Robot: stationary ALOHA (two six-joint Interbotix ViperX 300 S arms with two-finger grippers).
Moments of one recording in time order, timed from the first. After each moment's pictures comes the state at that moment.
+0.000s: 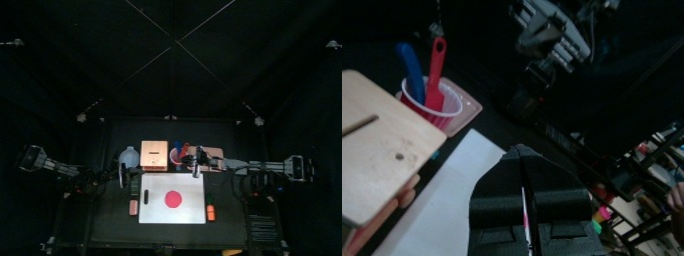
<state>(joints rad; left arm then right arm) -0.28 -0.36 1.18 -0.71 -0.79 -0.24 -0.23 -0.17 0.63 -0.08 -0.20 0.00</state>
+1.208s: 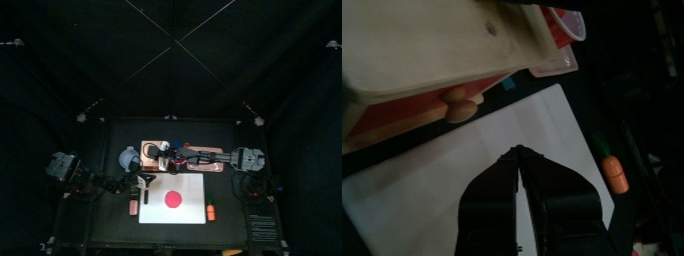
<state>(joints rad) -0.27 0.04 1.02 -1.05 -0.80 -0.42 -0.26 0.33 0.04 0.02 0.43 -0.14</state>
